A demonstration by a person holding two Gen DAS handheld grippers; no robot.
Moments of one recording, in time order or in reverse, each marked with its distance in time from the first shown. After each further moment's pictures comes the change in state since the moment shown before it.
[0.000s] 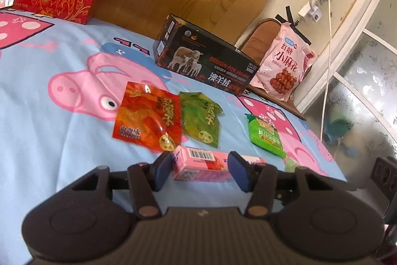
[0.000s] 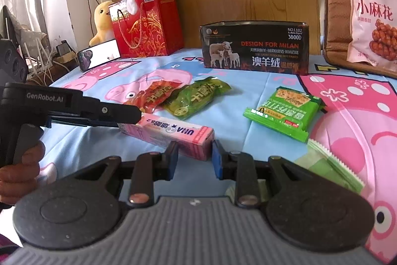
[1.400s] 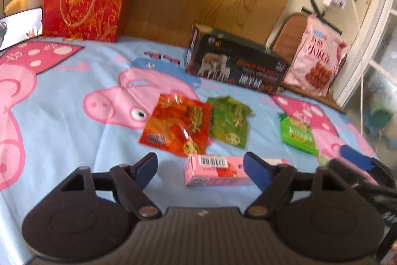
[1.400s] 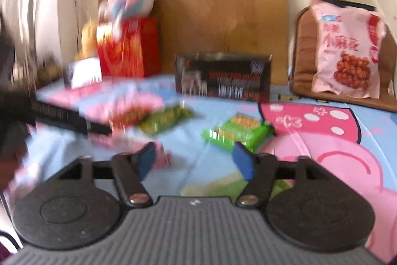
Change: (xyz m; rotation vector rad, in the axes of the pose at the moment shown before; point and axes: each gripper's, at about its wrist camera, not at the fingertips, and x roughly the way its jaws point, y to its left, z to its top) left arm -0.009 -0.020 0.005 0.082 -0.028 0.241; right arm -0.045 -0.020 -0.011 -0.017 -0.209 -0.114
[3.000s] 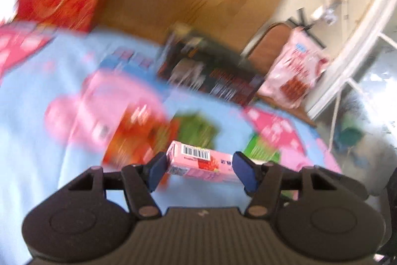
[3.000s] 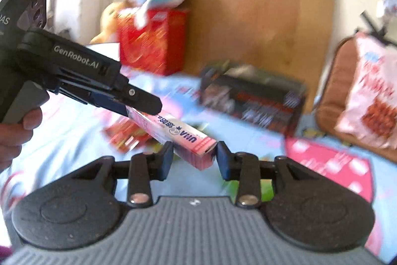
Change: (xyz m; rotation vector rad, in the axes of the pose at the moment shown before) left arm 0.015 0.000 0.026 -0.136 0.095 -0.138; right arm 0.046 0.035 0.036 -0.223 0.146 0.081
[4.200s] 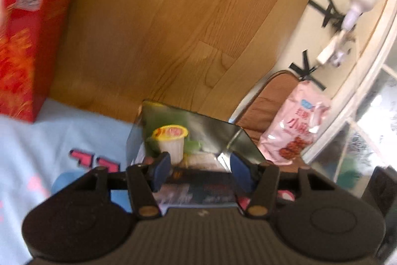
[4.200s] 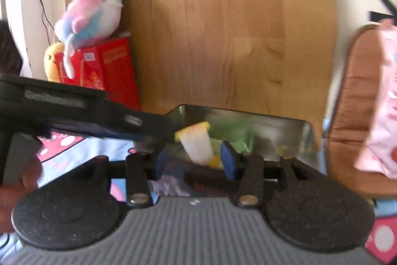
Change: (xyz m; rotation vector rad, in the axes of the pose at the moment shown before) left arm 0.072 -0.007 0.147 0.062 -0.112 -0.121; right arm 0.111 -0.094 0.091 0.231 -0.053 -0.063
